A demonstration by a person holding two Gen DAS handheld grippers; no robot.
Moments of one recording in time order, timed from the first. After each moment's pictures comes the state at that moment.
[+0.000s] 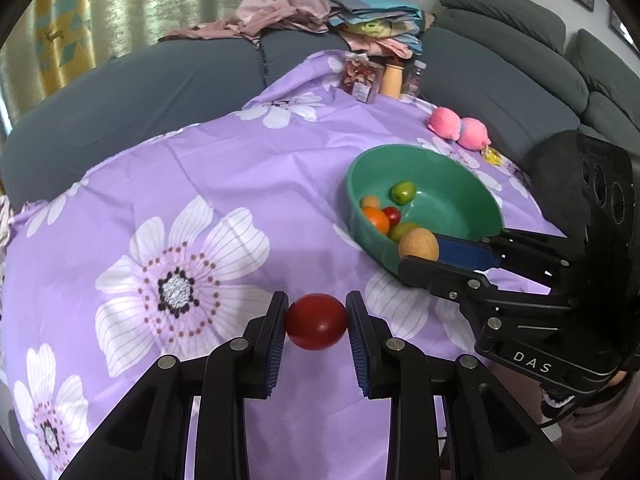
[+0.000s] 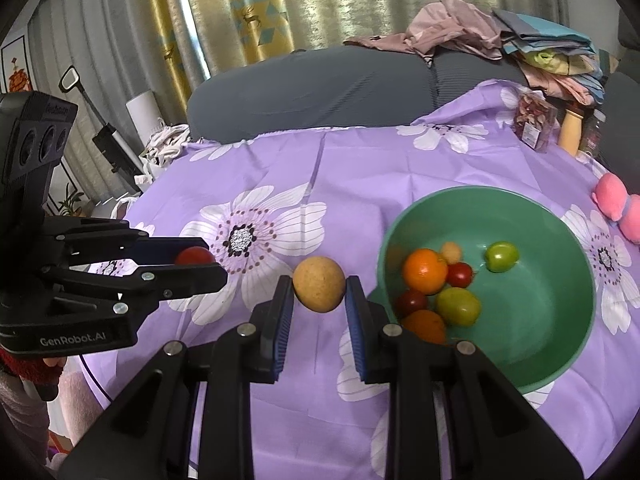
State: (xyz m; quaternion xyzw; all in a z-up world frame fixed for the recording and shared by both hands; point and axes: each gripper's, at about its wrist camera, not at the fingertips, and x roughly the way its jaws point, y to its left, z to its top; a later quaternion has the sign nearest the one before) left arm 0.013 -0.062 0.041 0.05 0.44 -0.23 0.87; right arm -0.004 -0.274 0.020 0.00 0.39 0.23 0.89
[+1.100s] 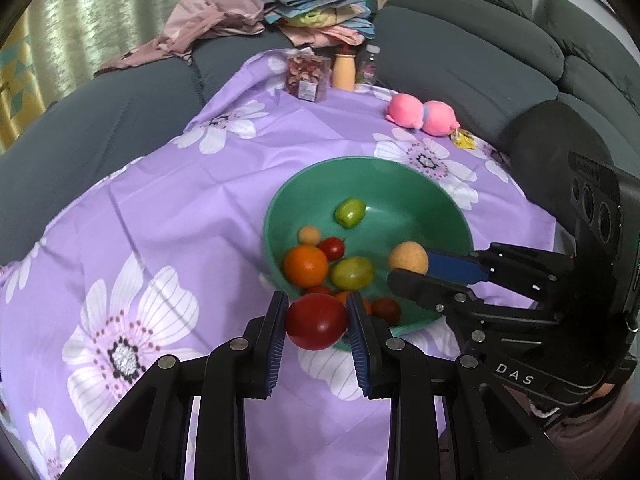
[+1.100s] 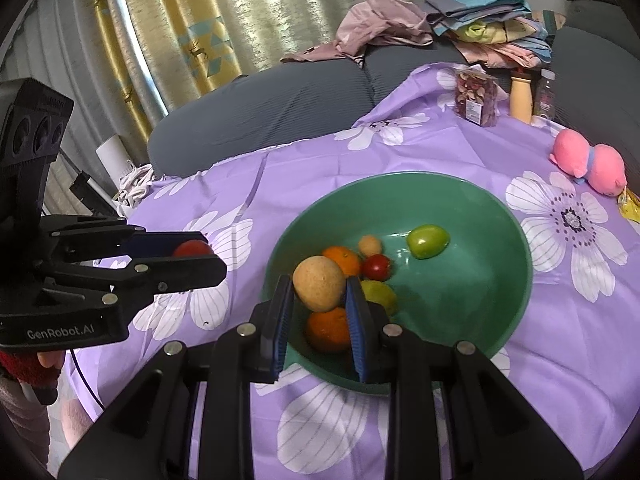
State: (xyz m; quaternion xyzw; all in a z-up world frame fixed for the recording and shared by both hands) left arm 0.035 -0.150 0.048 0.10 0.44 -0.28 0.85; right arm 0.013 -0.355 0.009 0.07 0.37 0.18 0.91
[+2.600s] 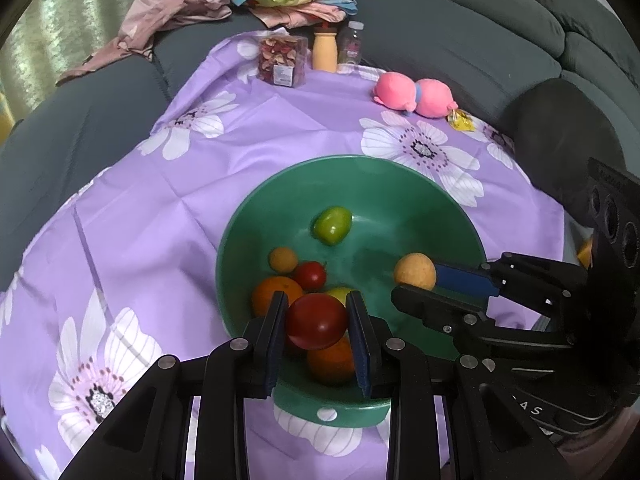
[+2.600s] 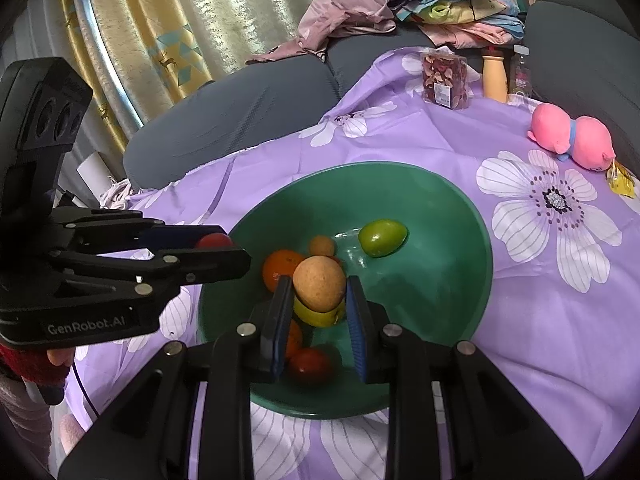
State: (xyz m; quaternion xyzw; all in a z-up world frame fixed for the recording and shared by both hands) left arm 0.073 -0.201 0.024 0.13 0.46 -0.29 0.83; right arm 0.032 -0.387 -0.009 0.10 0.39 0.16 0.90
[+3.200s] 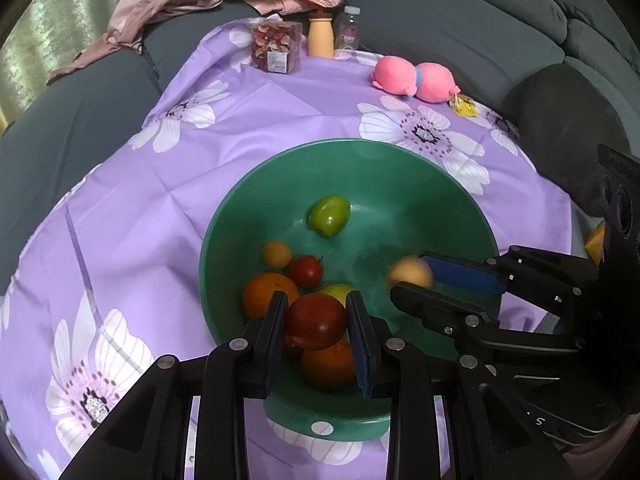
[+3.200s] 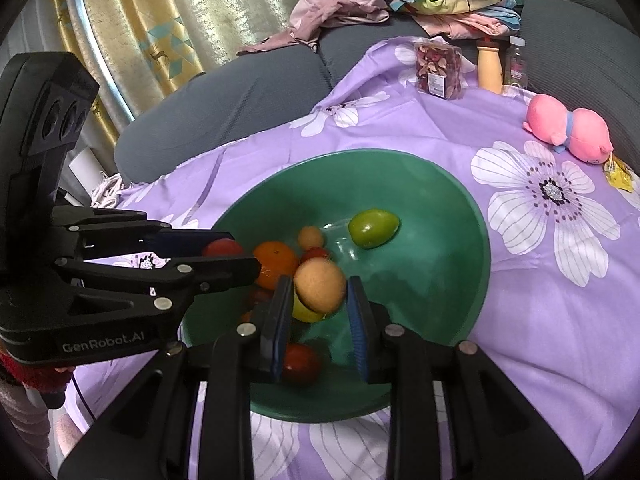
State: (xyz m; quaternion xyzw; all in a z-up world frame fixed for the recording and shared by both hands) left arm 0.076 -0.212 0.013 0.15 0.47 -0.29 0.82; right arm 0.038 -0.388 -0.016 0.09 0.40 0.14 0.90
